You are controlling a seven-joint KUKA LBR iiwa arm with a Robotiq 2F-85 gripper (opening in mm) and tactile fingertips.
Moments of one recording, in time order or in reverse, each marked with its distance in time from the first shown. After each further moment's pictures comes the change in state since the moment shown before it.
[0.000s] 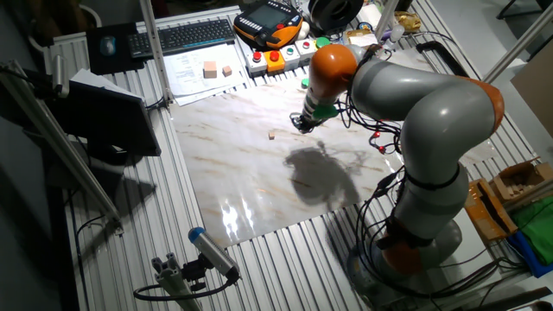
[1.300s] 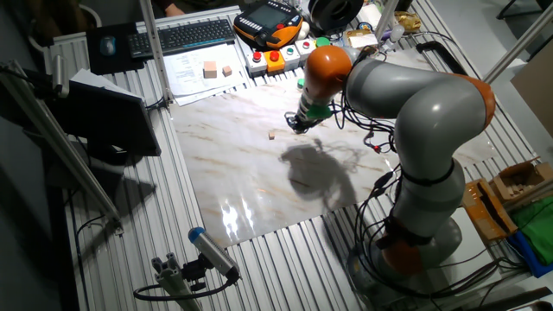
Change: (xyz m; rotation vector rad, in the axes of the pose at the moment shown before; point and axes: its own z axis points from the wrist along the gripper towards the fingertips) arm -0.008 0.006 0.012 -0.025 0.005 0.001
